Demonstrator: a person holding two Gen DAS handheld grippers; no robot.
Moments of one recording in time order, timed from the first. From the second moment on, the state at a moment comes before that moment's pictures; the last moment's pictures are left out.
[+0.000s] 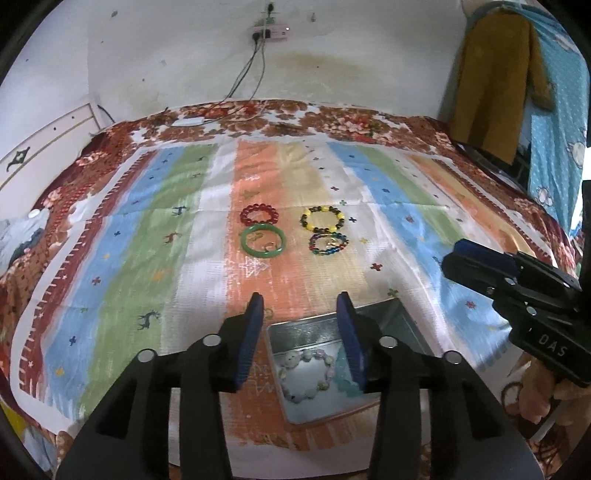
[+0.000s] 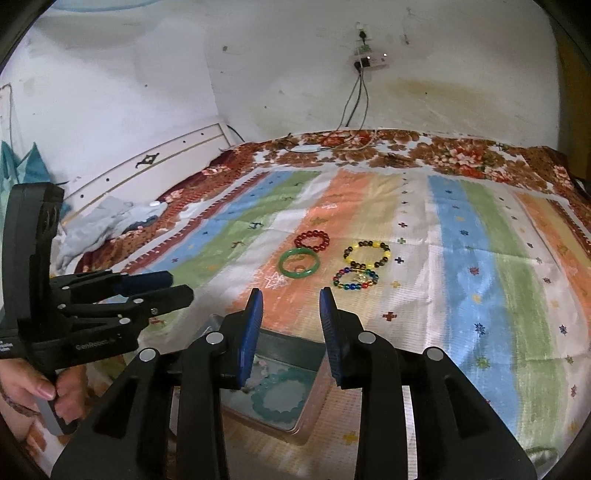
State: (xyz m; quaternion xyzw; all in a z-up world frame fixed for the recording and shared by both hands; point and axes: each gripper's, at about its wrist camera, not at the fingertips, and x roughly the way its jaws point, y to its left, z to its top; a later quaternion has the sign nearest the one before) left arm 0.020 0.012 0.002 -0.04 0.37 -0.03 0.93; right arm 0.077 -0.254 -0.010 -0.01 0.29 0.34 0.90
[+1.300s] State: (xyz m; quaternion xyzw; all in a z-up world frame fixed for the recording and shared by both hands) left arm 0.119 0.055 -0.011 -0.05 0.43 0.01 0.90; right arm 0.184 -0.255 -0.032 0.03 0.39 0.29 0.87
